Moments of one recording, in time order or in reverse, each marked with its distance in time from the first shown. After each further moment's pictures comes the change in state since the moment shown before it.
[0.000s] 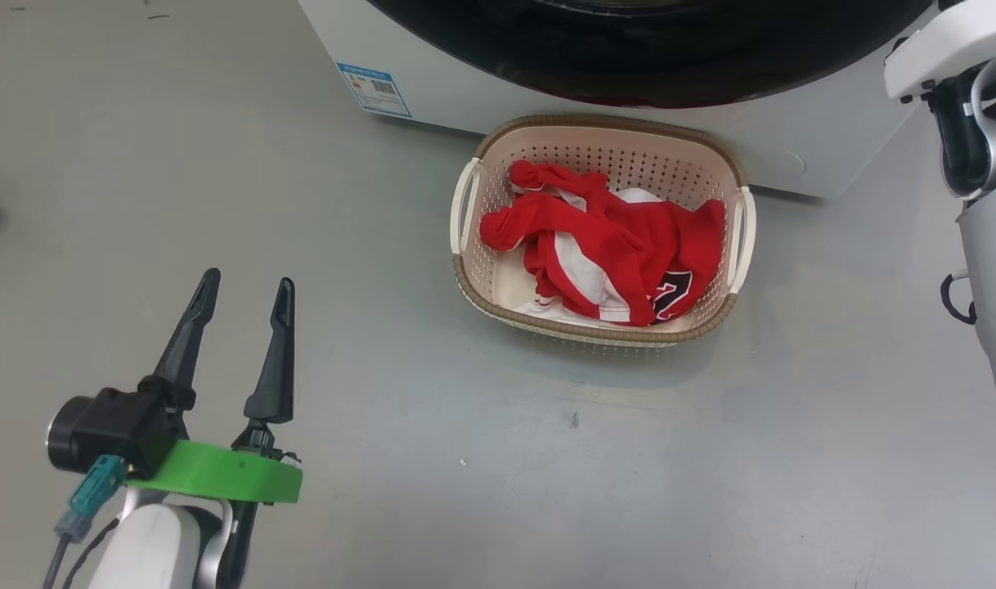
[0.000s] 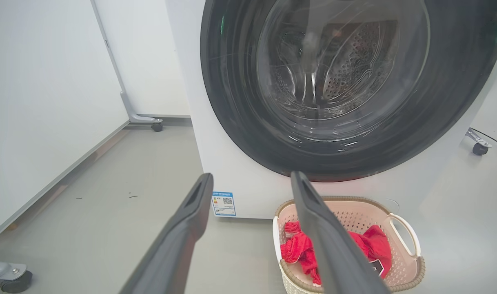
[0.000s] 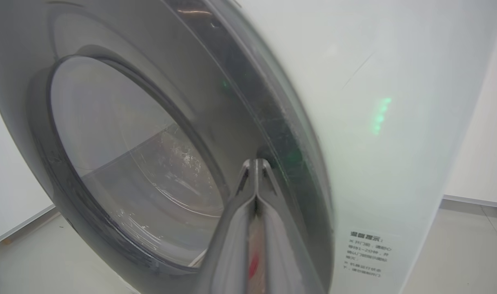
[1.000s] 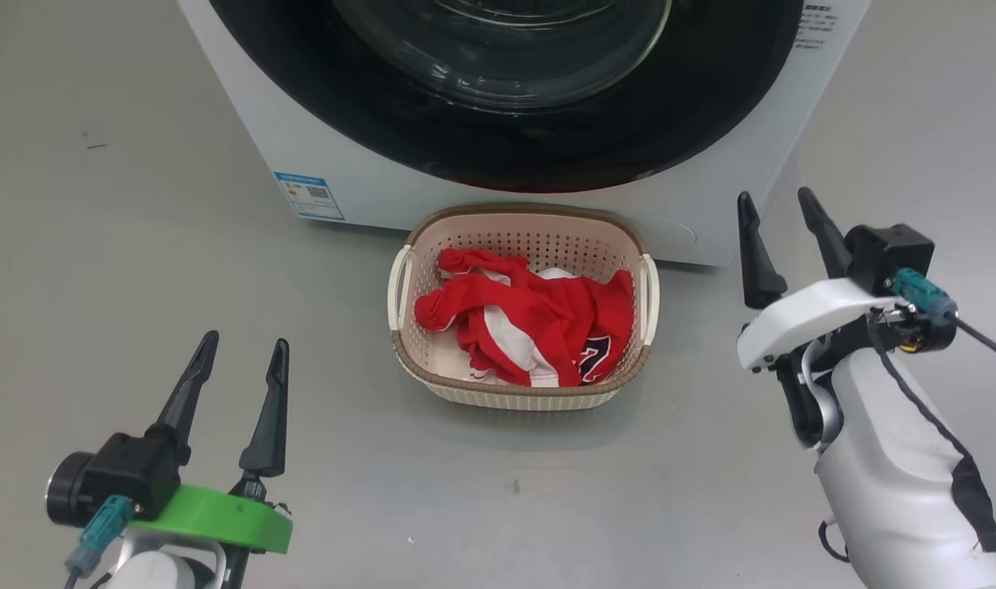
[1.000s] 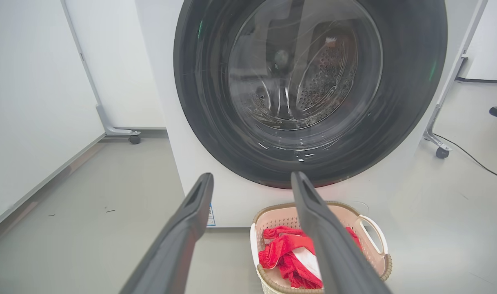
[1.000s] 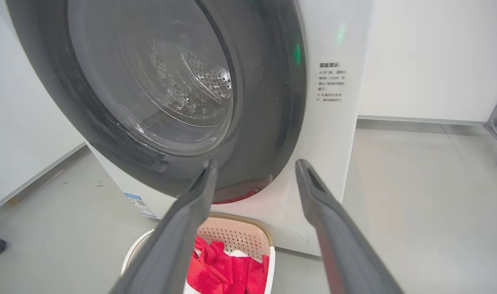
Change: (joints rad) left arm 0.078 0.018 0.007 0.055 0.018 -0.007 -0.003; right arm 0.447 0.151 0.043 -0.056 0.010 0.010 -0.079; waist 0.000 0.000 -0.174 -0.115
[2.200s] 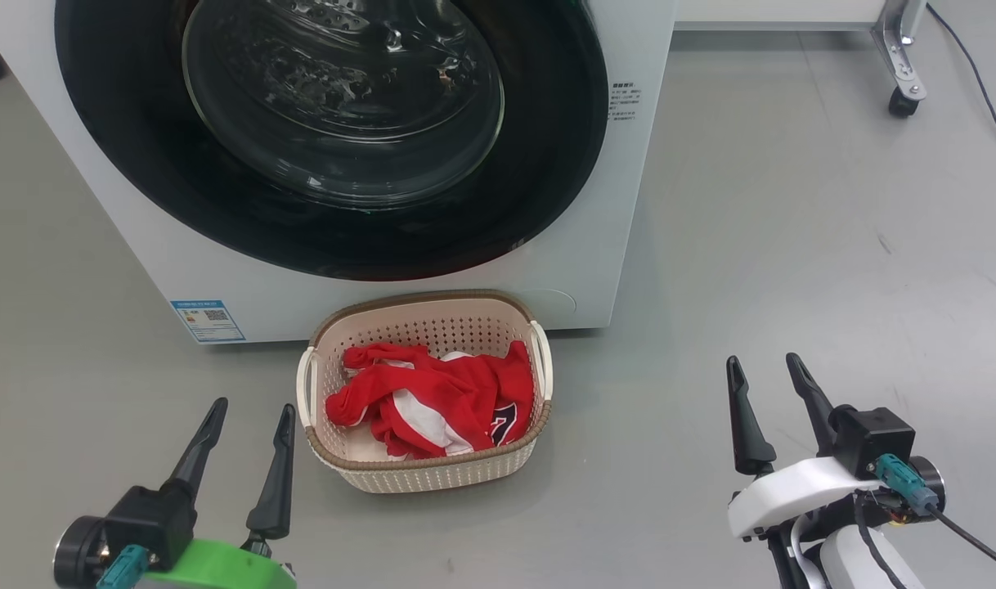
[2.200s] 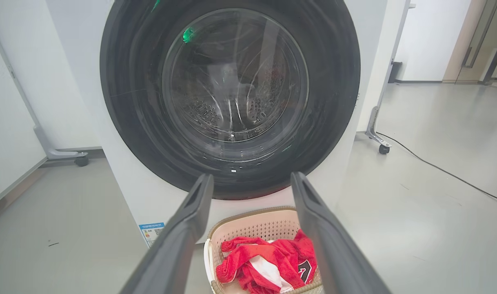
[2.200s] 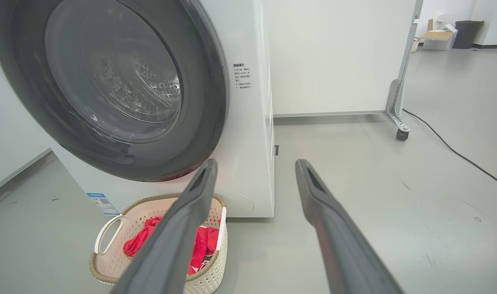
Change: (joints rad) left arm 0.127 0.009 -0.008 -0.040 0.009 0.035 0.050; right arm 0.447 0.028 0.013 -0.330 -0.028 -0.093 0.000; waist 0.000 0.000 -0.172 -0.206
